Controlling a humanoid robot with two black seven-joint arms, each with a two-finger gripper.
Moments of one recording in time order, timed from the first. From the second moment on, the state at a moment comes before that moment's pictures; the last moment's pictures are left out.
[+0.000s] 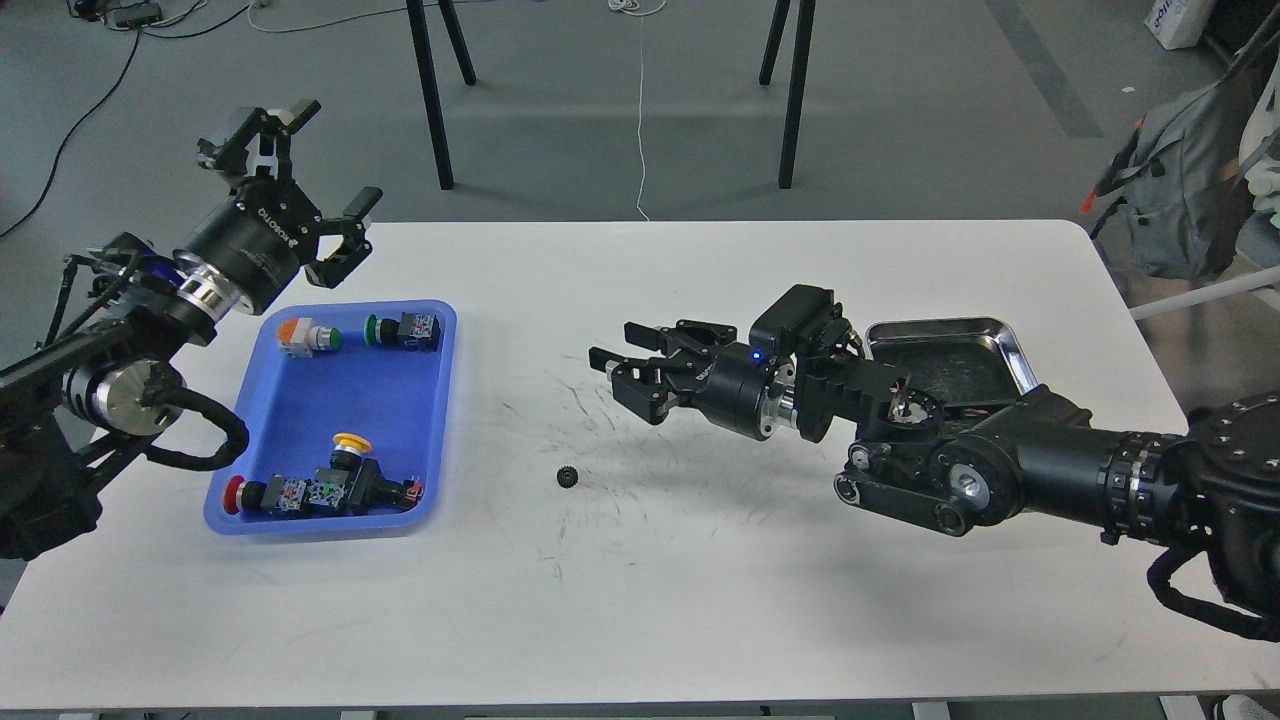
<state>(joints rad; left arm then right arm) -0.78 0.58 -0.43 -0.90 0.05 -0.42 -0.49 1.07 -0.13 -0.23 0.87 -1.27 -0.40 0.36</state>
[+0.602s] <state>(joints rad) -0.80 0.75 -0.25 -1.21 0.35 -0.33 -0.49 1.05 -0.29 0.02 0.87 -0.83 -0.37 0.35</state>
